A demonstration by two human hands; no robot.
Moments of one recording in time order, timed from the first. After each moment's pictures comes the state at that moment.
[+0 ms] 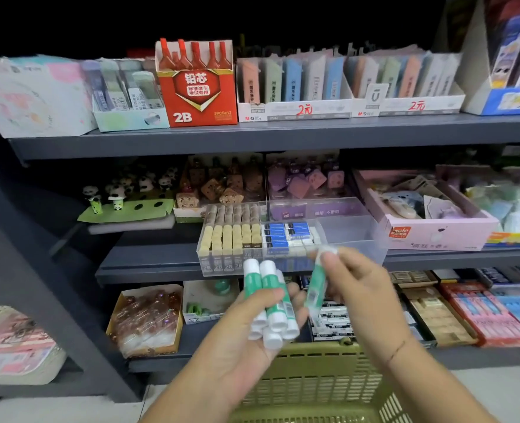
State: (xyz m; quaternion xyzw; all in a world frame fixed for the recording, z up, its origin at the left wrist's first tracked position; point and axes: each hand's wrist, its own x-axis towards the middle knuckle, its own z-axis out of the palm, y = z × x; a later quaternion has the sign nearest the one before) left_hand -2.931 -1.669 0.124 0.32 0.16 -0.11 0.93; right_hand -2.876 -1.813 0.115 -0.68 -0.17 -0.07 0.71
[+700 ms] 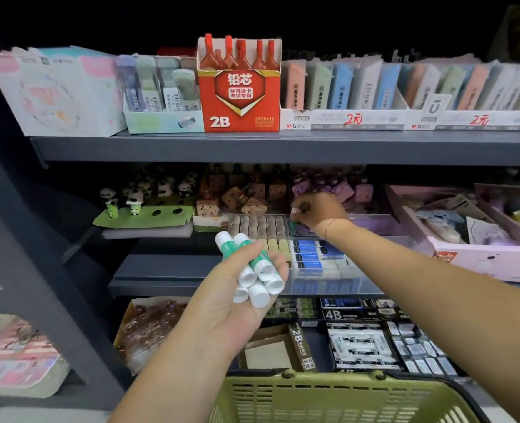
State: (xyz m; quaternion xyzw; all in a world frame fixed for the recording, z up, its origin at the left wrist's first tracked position) left_hand -2.876 -1.610 0.150 0.22 0.19 -0.02 0.96; right_hand -2.659 -1.726 0.118 -0.95 -0.16 -0.08 0.26
